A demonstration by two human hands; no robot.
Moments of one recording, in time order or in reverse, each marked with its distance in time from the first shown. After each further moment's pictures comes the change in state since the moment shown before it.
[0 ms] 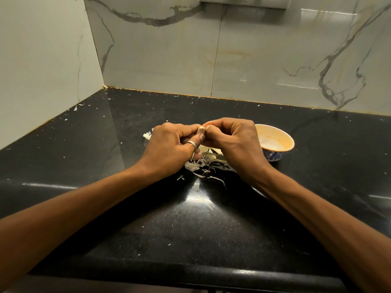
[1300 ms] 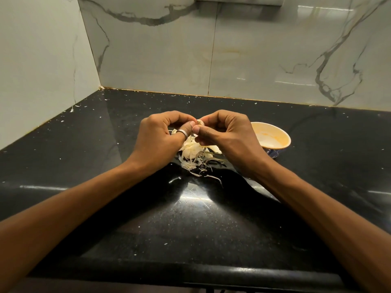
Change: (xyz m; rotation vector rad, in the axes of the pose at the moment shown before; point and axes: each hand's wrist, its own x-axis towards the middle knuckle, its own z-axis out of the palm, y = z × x) left_hand 0.008 -0.002 -0.010 0.073 0.128 0.042; right_hand 0.004 -0.005 -0.008 0.042 -0.146 0.003
